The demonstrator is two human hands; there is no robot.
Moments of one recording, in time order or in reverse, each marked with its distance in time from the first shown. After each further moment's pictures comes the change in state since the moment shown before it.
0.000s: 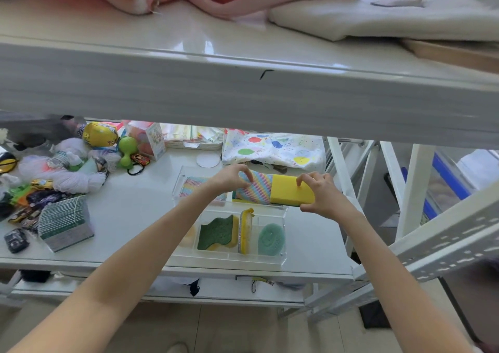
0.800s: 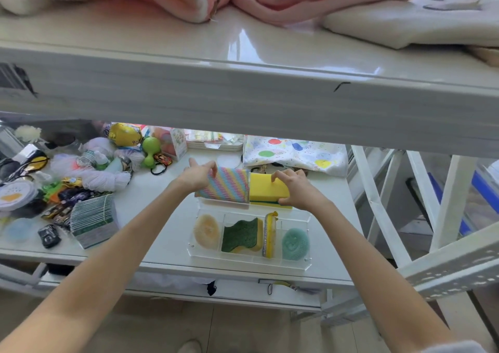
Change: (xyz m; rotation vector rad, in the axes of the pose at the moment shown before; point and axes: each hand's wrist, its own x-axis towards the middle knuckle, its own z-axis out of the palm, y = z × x) left_hand -0.032 -0.091 -0.074 0.385 0.081 -0.250; right_hand 0.058 -0.084 0.037 -0.048 -0.107 -0.139
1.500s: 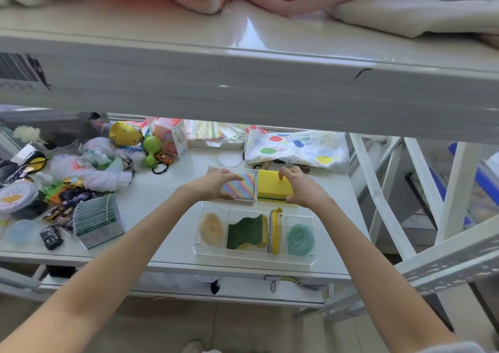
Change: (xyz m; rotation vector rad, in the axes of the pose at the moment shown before) left_hand -0.001 0.005 0.022 0.091 -0.125 0.347; right_hand 0.000 -0.004 0.008 -0.061 0.027 0.103
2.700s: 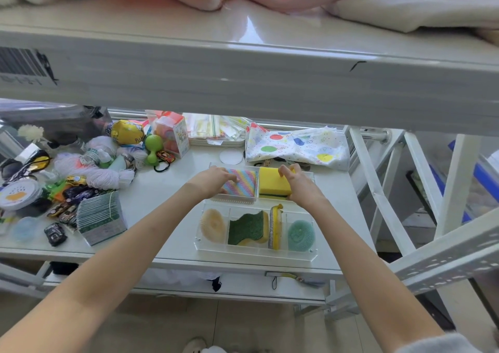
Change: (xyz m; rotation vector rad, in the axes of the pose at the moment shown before) left_hand 0.005 -0.003 0.005 0.271 0.071 0.035; right_hand 0.002 -0.001 0.016 0.008 0.059 0.049
